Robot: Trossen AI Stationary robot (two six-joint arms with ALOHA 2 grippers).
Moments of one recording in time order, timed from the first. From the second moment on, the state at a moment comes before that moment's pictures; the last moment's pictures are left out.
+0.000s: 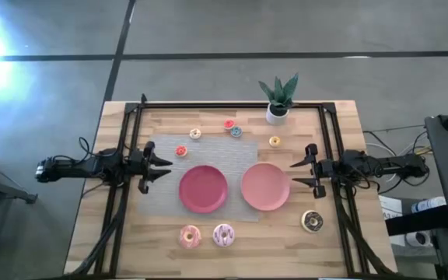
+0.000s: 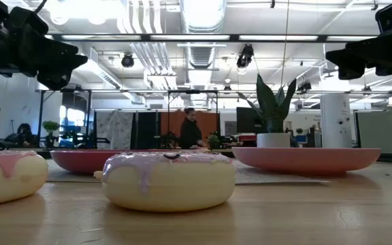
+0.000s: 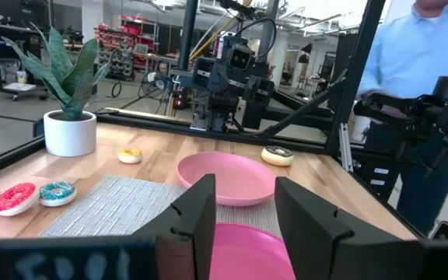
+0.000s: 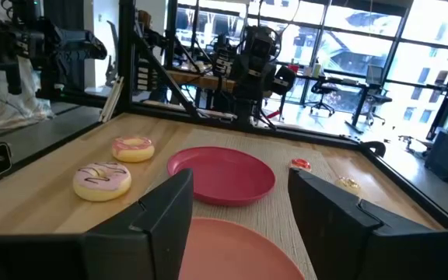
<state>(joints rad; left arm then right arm) -0.02 0.04 0.01 0.02 -0.01 -0.16 0.10 0.00 0.01 0.01 -0.01 -0.11</state>
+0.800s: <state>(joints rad) -0.02 0.04 0.01 0.02 -0.01 -0.16 0.11 0.01 0.01 0.04 -0.03 0.82</state>
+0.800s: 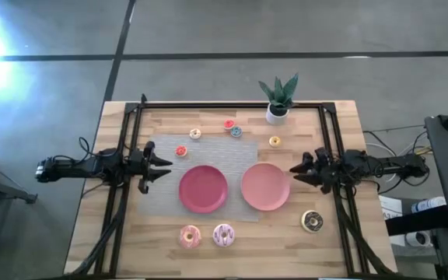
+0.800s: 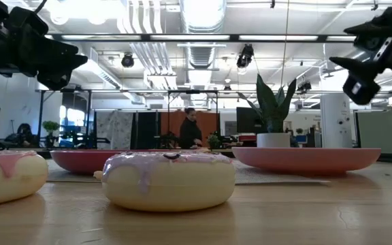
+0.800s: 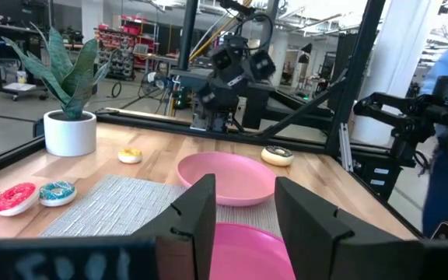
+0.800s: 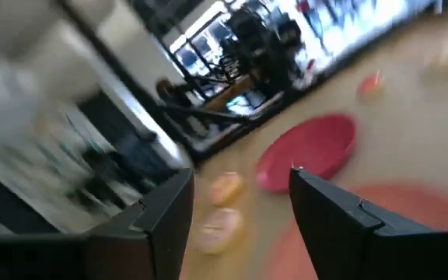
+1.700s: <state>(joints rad) -0.02 0.04 0.01 0.02 -0.01 -0.16 0.14 0.37 0.13 0.14 0.13 1.30</state>
